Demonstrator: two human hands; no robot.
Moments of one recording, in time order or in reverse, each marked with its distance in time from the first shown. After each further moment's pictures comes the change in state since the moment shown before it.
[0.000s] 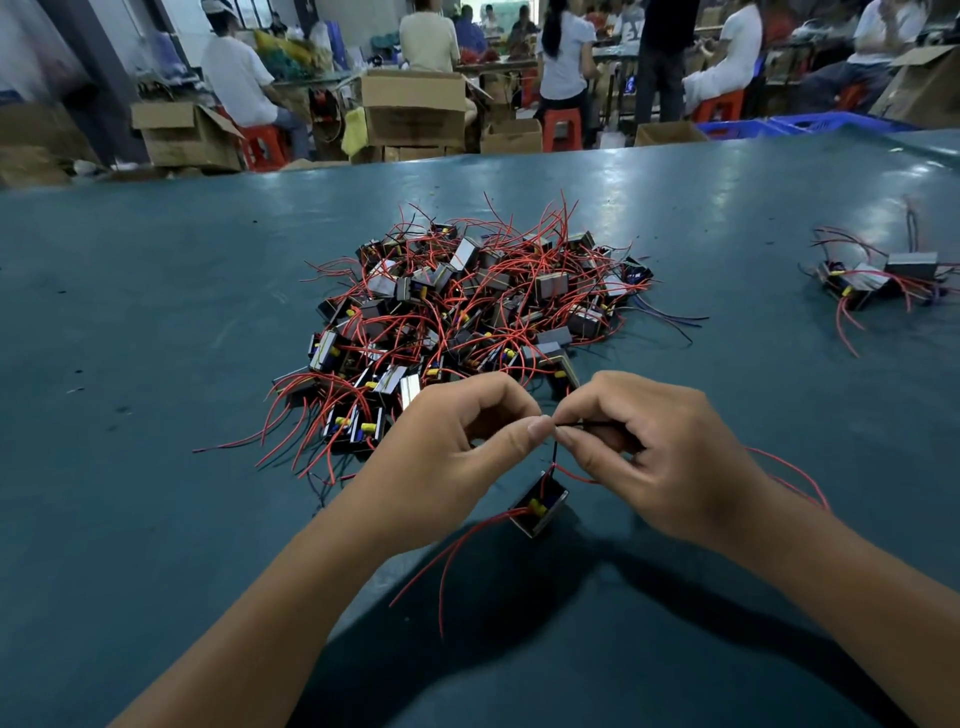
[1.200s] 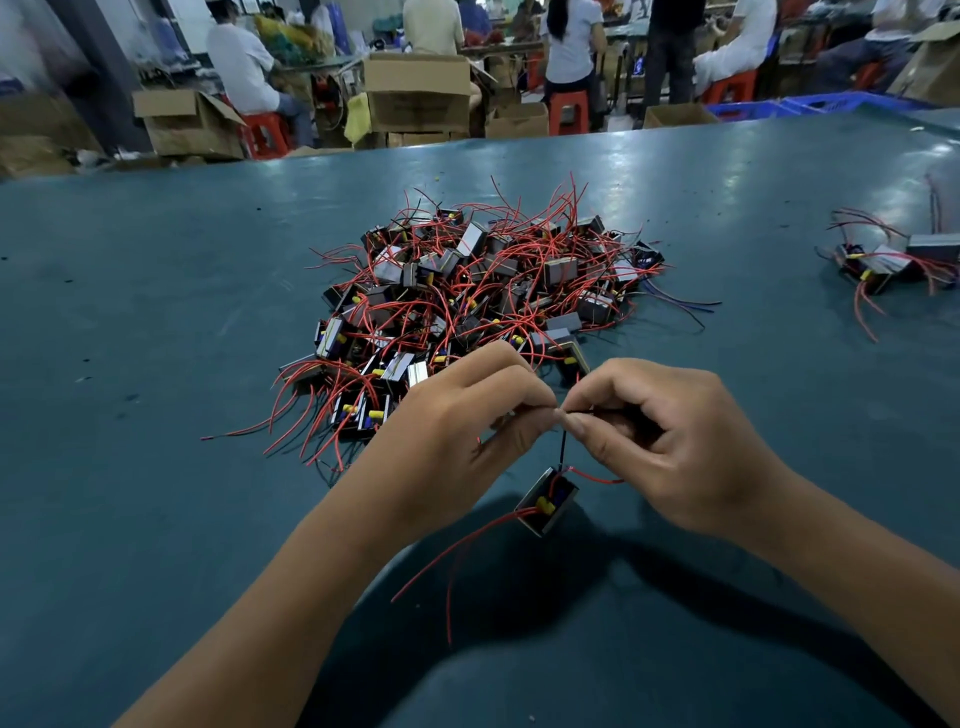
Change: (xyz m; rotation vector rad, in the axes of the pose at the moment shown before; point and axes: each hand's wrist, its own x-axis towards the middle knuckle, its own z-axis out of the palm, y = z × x) left_hand 0.004 -0.002 -0.004 0.592 0.106 0.467; right_hand -0.002 -0.001 0.004 0.217 -0.009 0.085
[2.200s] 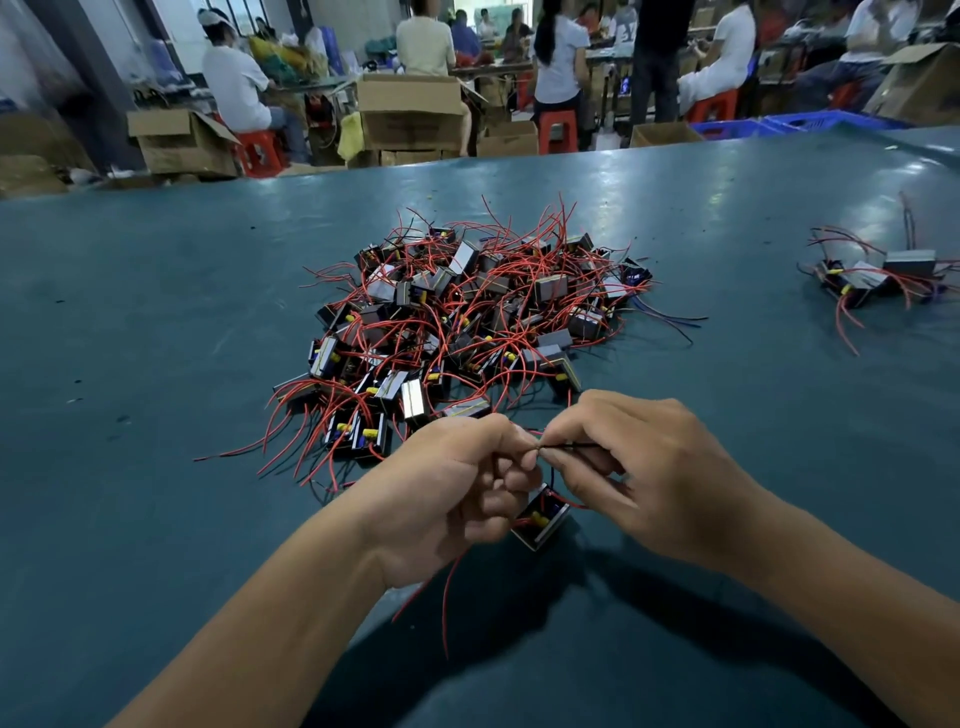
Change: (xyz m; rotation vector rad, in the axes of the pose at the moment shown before) left_hand 0.004 0.018 0.000 -1.313 -0.273 -1.159; right_hand 0.002 -0.003 0.003 -0.342 -0.008 -0.214
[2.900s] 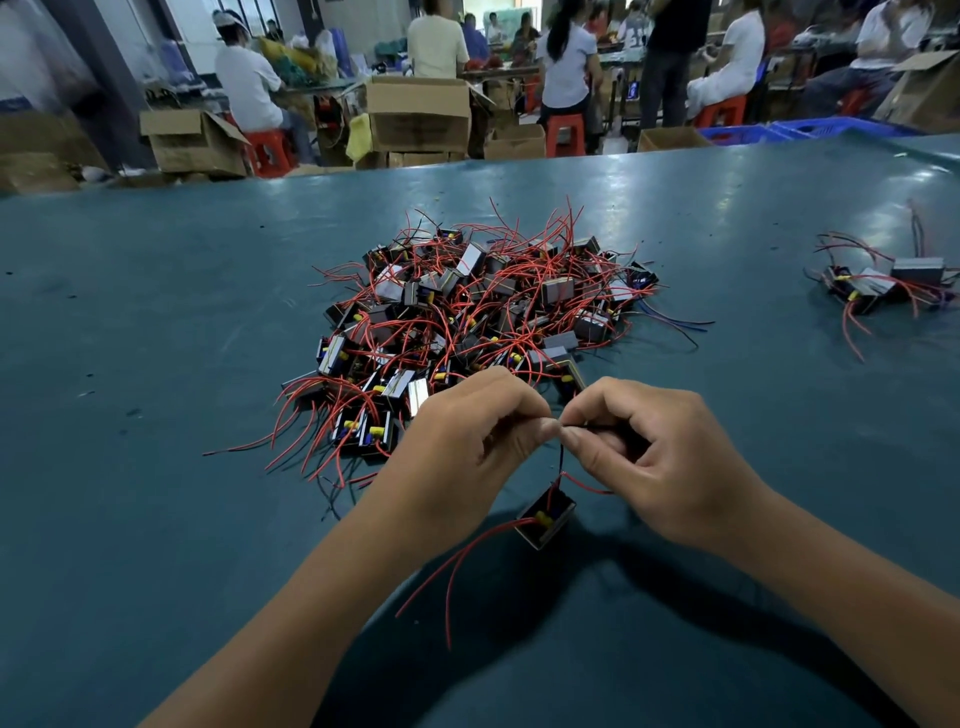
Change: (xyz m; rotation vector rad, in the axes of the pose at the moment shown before) left_hand 0.008 -0.004 -0.011 1.140 0.334 0.961; right_hand -0.003 0.006 0.003 0.351 0.024 0.276
